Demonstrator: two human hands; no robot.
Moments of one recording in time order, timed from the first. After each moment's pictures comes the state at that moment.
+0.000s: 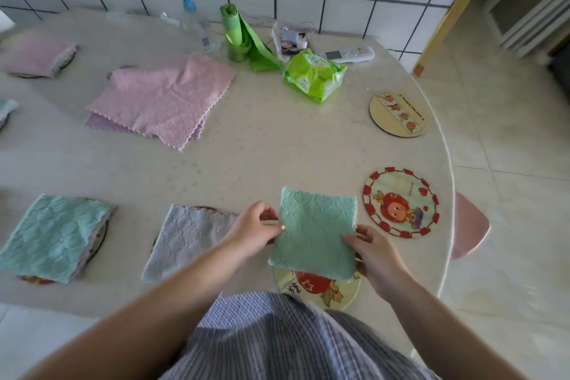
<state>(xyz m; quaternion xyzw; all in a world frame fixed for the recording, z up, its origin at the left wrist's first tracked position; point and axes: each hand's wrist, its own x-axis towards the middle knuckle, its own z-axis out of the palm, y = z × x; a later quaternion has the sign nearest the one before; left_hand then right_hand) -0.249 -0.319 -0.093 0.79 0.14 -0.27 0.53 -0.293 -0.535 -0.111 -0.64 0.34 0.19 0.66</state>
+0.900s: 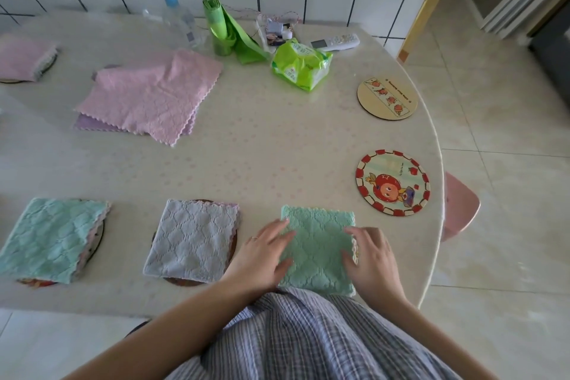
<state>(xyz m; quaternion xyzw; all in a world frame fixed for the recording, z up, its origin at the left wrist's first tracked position) -0.308 -0.311 -0.135 0.93 -0.25 -0.17 0.22 -0.352 -0.527 -0.122 -0.95 0.10 0.05 0.28</state>
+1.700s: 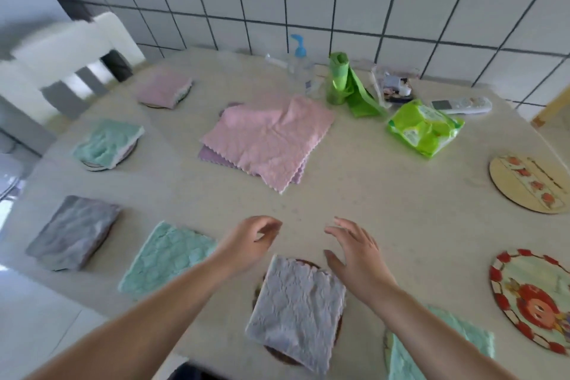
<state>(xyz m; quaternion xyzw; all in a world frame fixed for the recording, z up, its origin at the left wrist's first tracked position) -0.187 -0.118 -0.086 0.89 0.02 -0.13 0.43 -0.188 -0.342 -0.098 -0.94 -0.13 0.11 0.28</state>
